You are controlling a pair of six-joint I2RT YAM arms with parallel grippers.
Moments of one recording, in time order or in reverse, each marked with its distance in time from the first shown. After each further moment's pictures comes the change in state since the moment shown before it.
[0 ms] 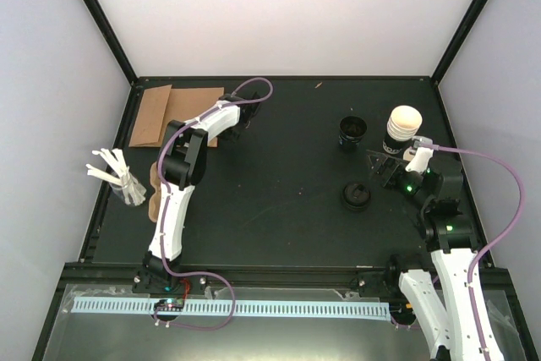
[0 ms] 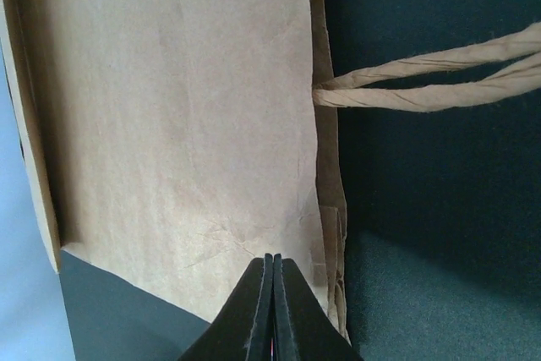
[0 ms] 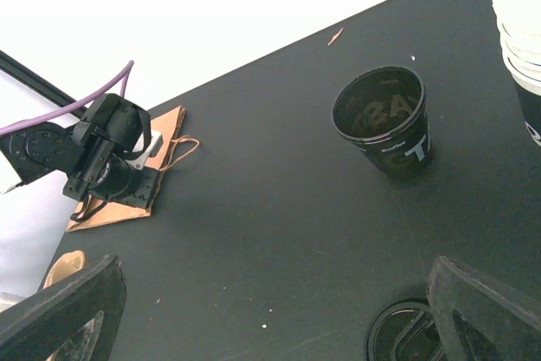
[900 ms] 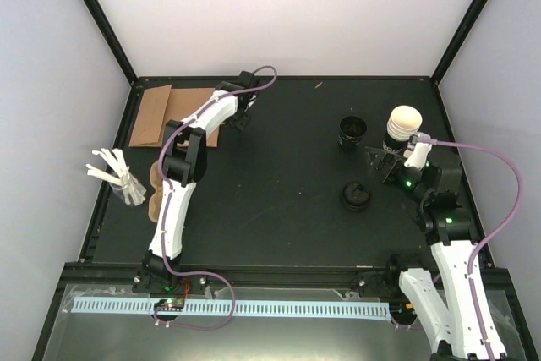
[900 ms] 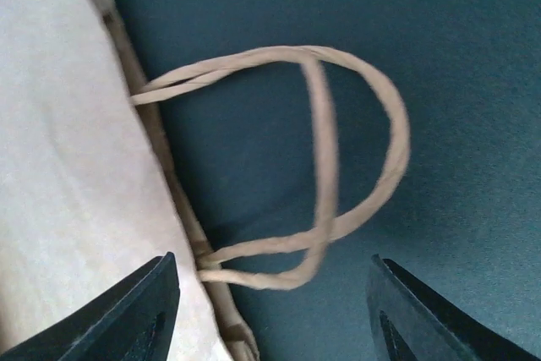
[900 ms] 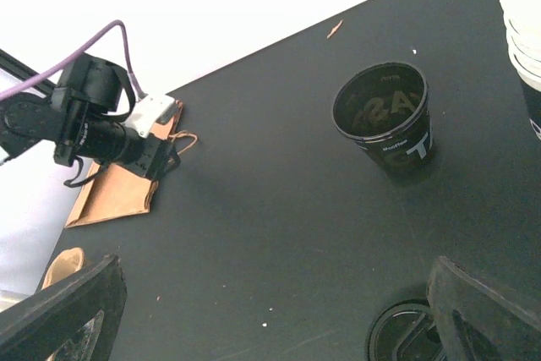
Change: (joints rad) left arm 0.031 0.056 0.213 0.051 0.293 0.322; right arm 0.000 0.050 0.021 0.001 -0.009 -0.003
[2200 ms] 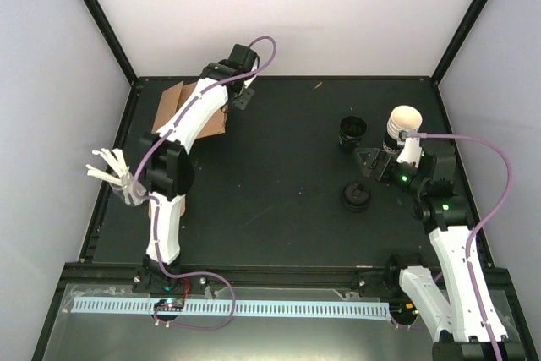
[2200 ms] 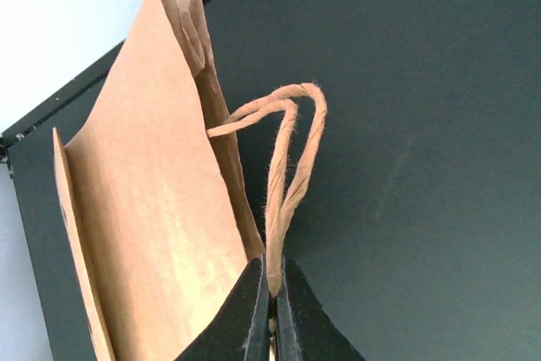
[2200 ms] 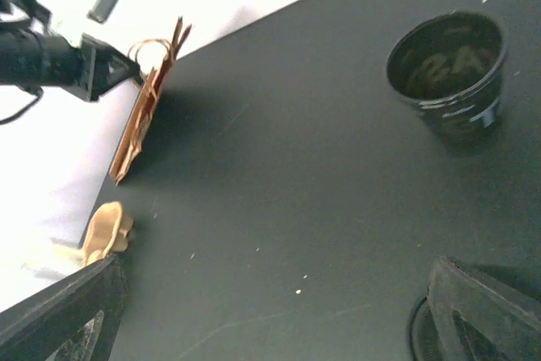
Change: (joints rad) left arm -0.037 -0.227 0.049 -0.069 0.069 0.018; right arm 0.000 0.080 0.029 -0.006 -0.118 -0.014
